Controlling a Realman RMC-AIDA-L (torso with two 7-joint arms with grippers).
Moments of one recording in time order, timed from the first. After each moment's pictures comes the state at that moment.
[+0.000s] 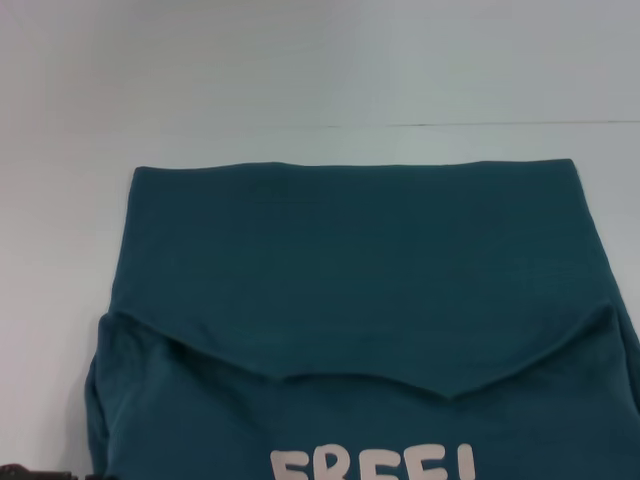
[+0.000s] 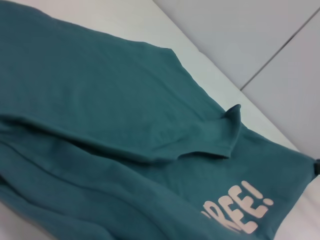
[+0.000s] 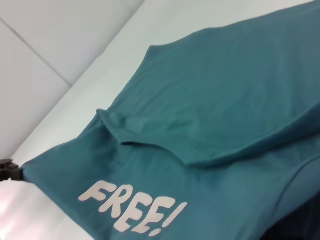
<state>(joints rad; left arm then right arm) -0.18 -2.16 0.38 0.99 2.33 1.94 -1.65 0.14 2.07 -0.40 -0.94 -2.26 -1.90 1.69</state>
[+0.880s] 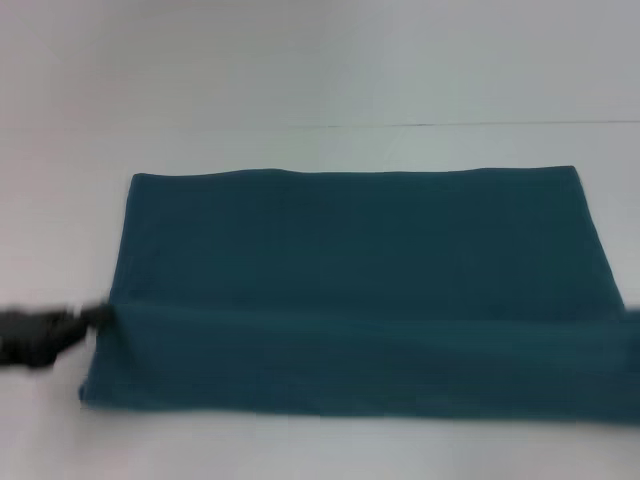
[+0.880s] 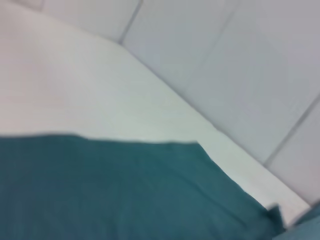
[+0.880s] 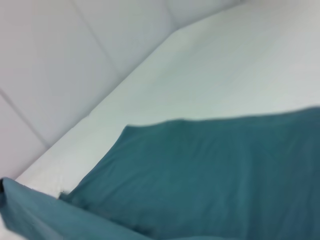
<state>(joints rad) -0.40 -2.10 0.20 0.86 2.27 1.81 -1.64 0.35 2.02 -0.22 -0.84 -2.25 -1.78 1.66</state>
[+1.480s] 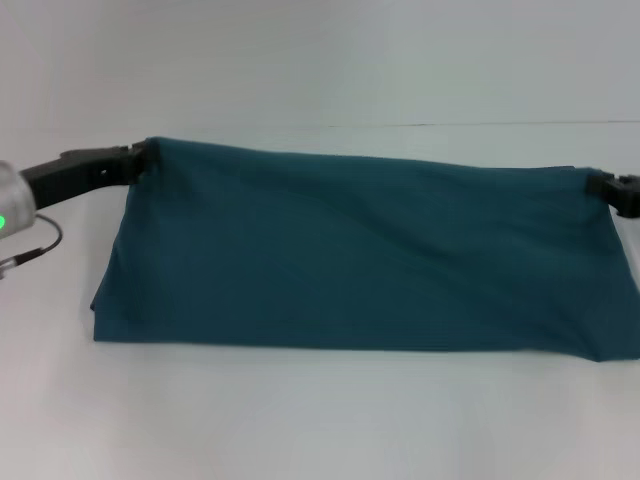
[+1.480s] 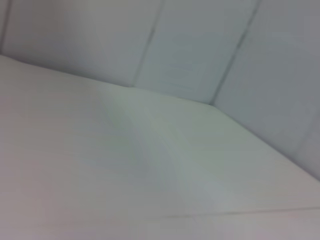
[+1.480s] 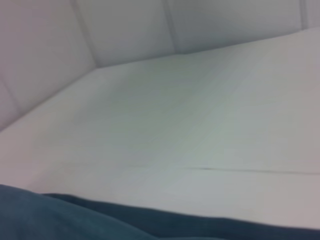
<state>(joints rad) -0.72 -2.09 0.22 0.60 2.22 1.15 -1.64 0.64 2.01 -0.24 -0.56 -2.24 -1.16 1.57</state>
